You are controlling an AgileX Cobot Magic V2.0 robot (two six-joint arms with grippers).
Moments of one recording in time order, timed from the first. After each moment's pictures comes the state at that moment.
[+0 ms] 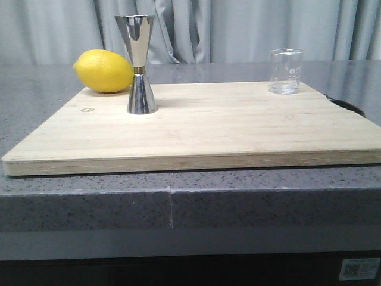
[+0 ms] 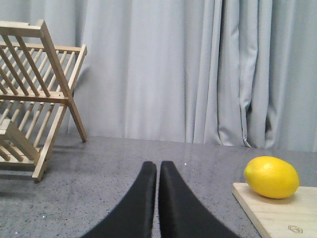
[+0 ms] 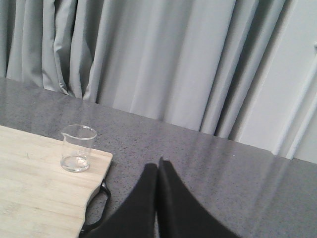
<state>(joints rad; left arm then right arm) 0.00 0.08 0.00 0.06 -0.25 -0.12 -0.05 0.28 -0.27 -1.38 -0.11 1.10</state>
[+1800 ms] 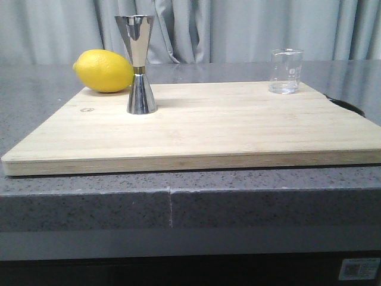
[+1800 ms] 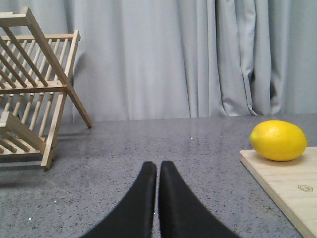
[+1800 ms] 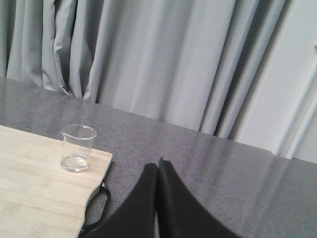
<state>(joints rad) 0.00 0.06 0.00 0.17 -0.15 -0.12 -0.05 0.28 -0.27 -1.38 -0.11 1.10</state>
